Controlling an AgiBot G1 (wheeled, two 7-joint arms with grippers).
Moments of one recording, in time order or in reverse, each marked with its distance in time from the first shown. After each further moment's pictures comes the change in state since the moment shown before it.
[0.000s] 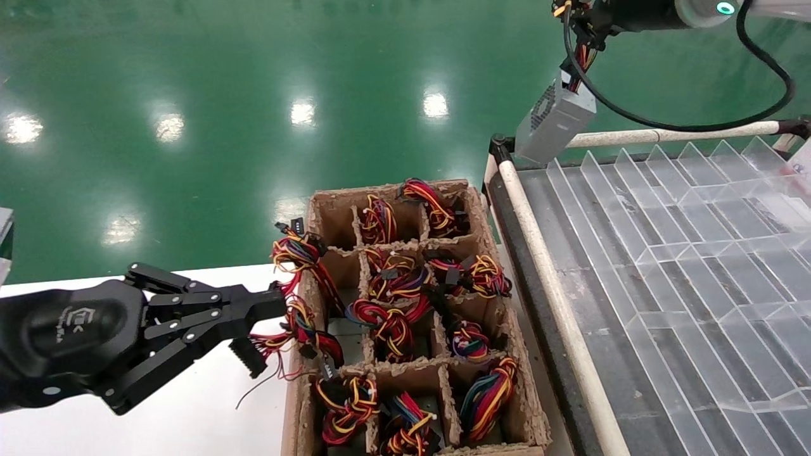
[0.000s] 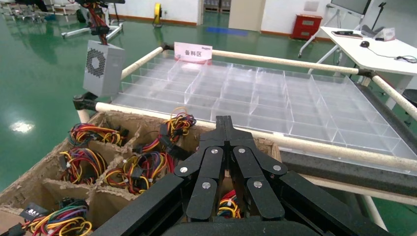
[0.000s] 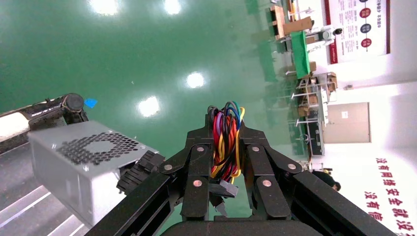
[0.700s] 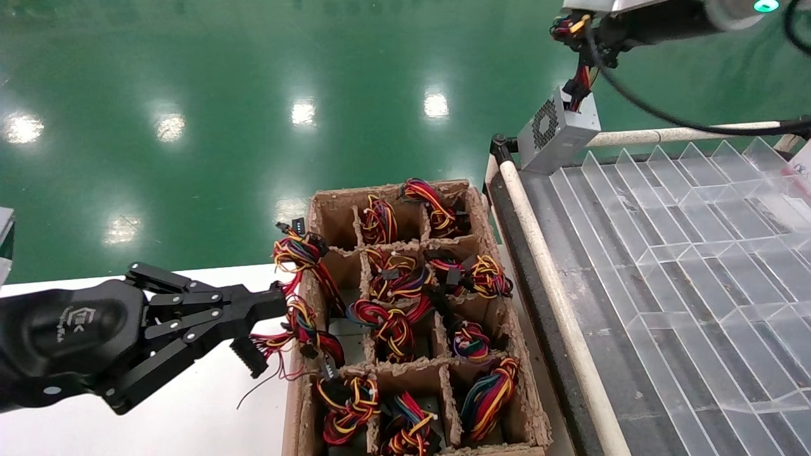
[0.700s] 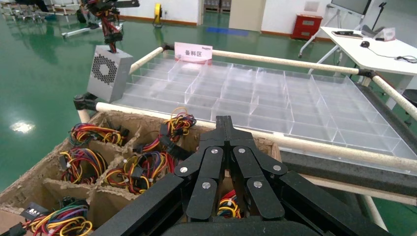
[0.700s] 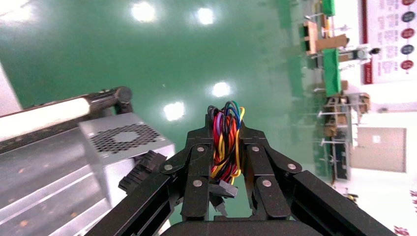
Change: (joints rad) left arm 0.000 0.000 0.000 0.000 0.000 0.000 0.000; right arm 0.038 0.049 -0.023 0.027 -0.032 -0.169 0.003
